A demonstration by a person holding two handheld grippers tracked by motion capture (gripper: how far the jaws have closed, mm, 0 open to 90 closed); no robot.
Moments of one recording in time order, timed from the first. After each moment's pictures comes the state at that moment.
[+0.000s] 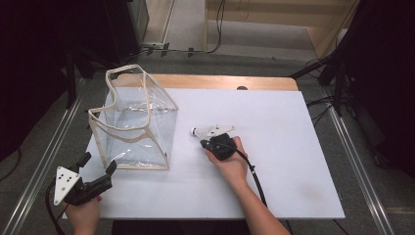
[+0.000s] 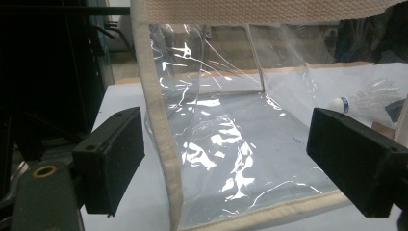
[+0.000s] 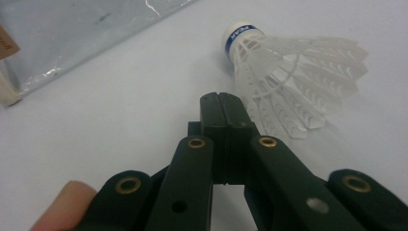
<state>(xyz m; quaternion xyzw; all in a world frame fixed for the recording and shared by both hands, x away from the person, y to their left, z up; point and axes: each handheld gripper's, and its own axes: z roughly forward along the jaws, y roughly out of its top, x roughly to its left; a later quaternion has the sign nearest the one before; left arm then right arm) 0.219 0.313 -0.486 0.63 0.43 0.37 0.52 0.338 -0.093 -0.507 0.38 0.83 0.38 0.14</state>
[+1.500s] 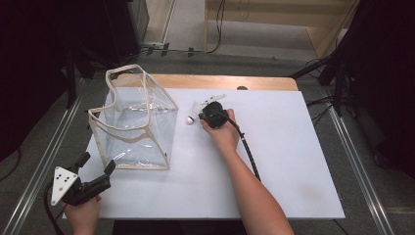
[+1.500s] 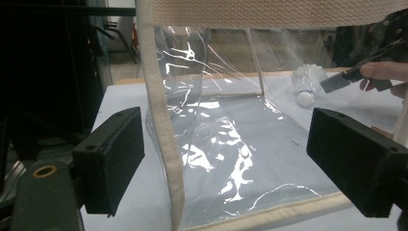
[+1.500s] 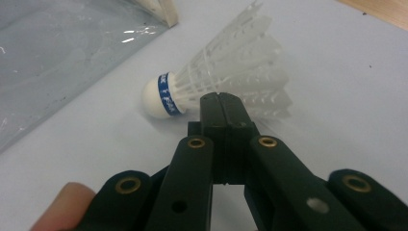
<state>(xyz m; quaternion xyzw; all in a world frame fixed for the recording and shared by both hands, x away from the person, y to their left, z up) 0.219 0.316 -0.486 0.63 0.43 0.37 0.53 0.439 -0.078 -0.494 0.43 0.82 0.35 0.16</state>
